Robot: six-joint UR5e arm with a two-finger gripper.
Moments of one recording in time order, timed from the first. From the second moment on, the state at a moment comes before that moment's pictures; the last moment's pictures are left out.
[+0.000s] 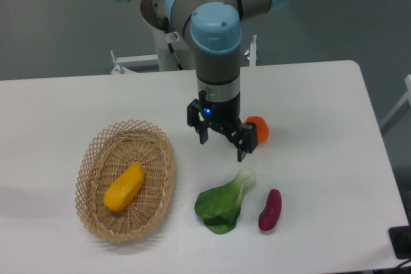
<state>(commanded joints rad) 2.40 -1.77 -1.71 -0.94 1.51 1.02</state>
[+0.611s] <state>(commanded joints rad) 2.31 -1.74 -1.74 -0.92 1.47 0.81</state>
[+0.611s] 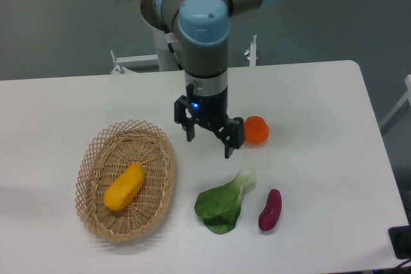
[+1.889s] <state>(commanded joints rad) 2.05 -1.97 -1.75 -0.76 1.49 0.50</state>
